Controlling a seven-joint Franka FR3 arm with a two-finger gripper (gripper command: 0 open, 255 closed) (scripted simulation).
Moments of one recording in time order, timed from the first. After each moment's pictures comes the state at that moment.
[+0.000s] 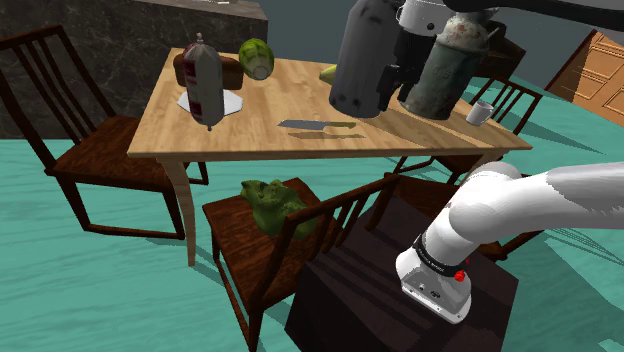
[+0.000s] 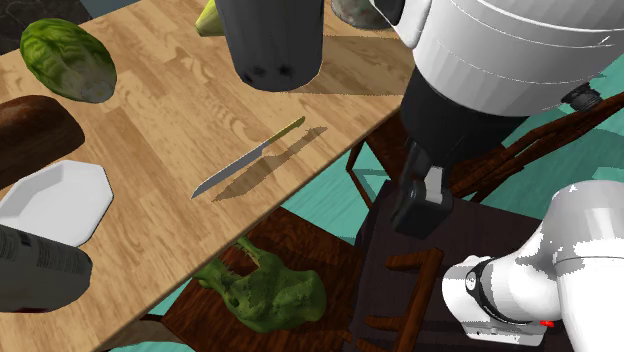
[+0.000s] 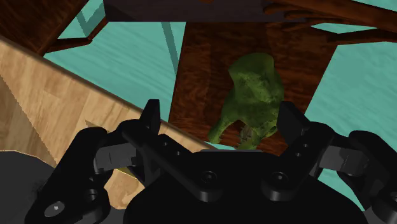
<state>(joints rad) 0.01 -0.83 0.02 -2.40 -0.03 1.55 0.04</state>
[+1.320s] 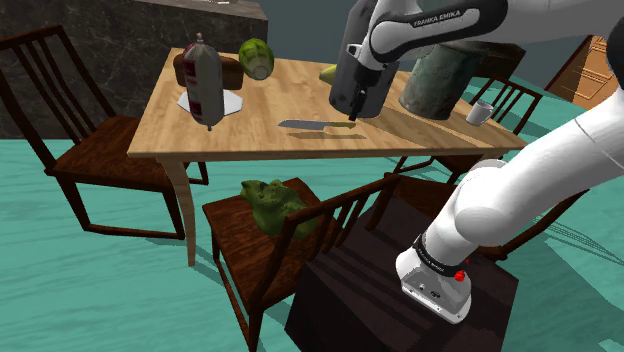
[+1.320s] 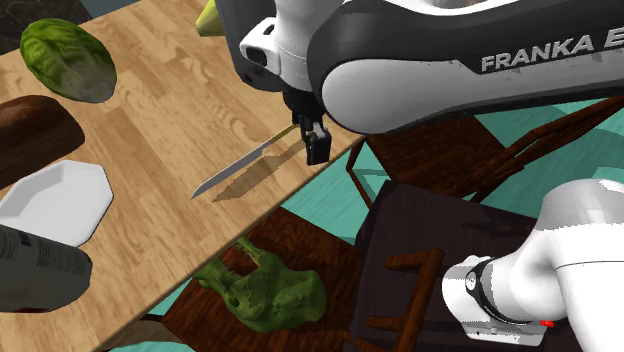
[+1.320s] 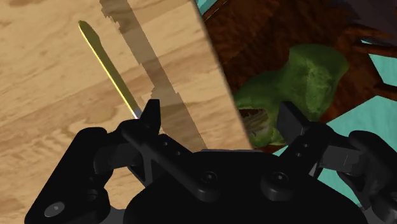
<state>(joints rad) 0.14 -0.35 -0.35 -2.39 -0.13 2.13 -0.74</state>
